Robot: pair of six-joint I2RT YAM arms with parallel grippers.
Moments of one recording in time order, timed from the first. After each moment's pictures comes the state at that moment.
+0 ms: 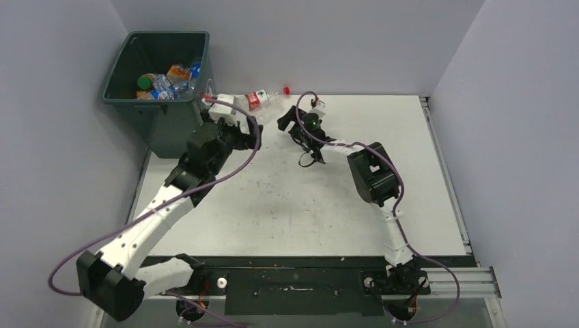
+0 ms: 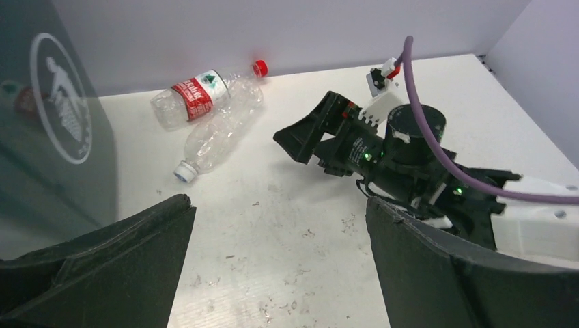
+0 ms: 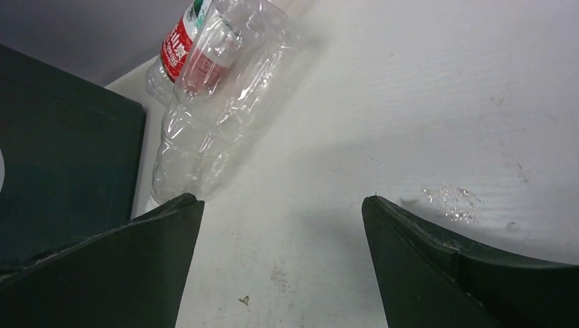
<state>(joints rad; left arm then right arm) -0.52 1.07 0.99 -0.03 -0.20 -0.18 0.52 2.33 1.60 0.42 0.12 0.75</state>
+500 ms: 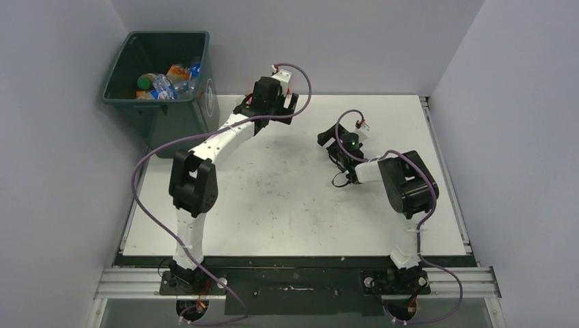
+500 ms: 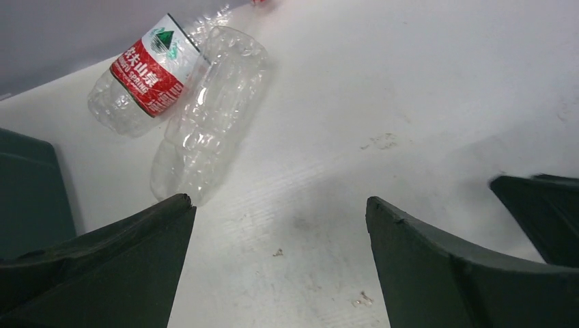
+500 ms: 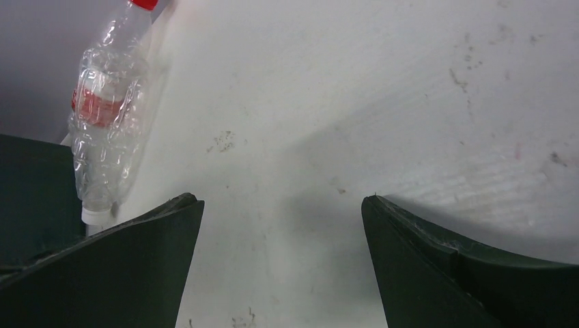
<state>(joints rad) -0.51 2.03 1.83 -0.32 -0.21 -0.03 0.35 2.02 1.00 0.63 0.15 0.88</state>
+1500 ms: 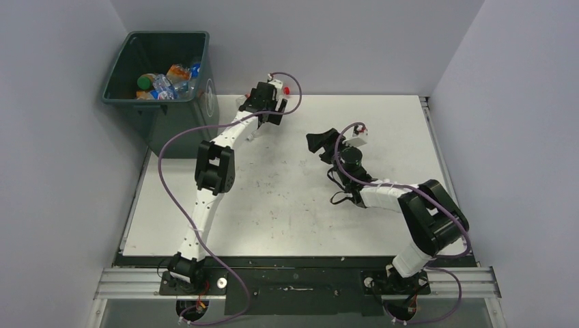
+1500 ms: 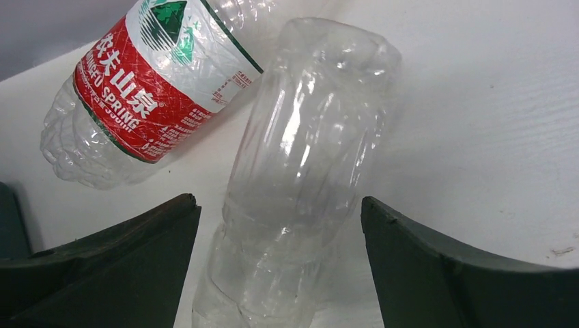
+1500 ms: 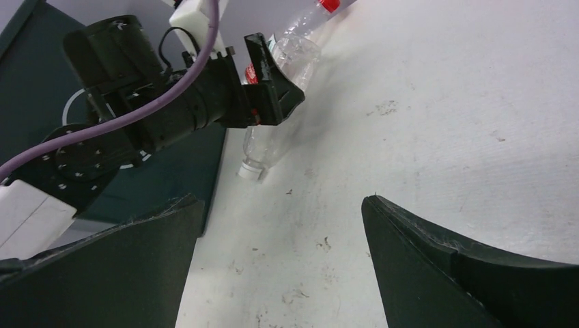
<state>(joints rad) -0.38 2.62 2.37 -0.41 -0.22 0.08 0.51 1.63 0.69 0.83 0.20 0.86</state>
